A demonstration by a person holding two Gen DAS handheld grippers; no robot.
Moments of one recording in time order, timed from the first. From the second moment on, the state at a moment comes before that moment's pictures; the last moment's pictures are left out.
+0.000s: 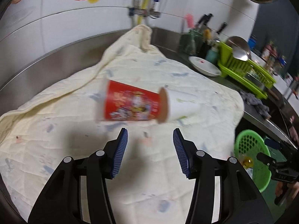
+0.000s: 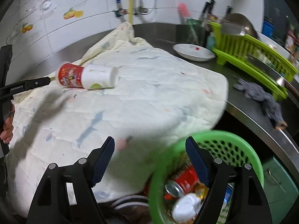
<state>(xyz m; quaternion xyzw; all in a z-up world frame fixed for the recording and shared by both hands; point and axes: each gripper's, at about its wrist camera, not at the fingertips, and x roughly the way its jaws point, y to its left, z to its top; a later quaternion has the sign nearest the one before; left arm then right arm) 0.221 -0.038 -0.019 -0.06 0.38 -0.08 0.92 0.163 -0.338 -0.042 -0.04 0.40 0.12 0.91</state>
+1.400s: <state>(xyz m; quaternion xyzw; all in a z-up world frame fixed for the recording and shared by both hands) 0.310 0.008 -0.065 -0.11 0.40 -0.12 0.90 0.307 -0.217 -0.060 -0.18 0.40 0.26 0.86</state>
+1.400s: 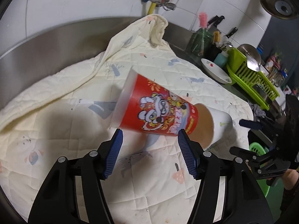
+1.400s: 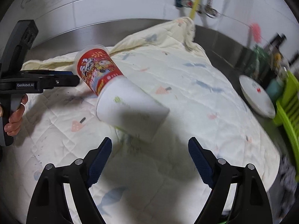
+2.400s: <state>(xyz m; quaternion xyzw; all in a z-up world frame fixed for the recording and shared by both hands) 0.313 0.015 -0.073 -0.26 0.44 -0.05 0.86 0.336 -0.164 -0.074 -0.31 0.40 0.34 0.79</state>
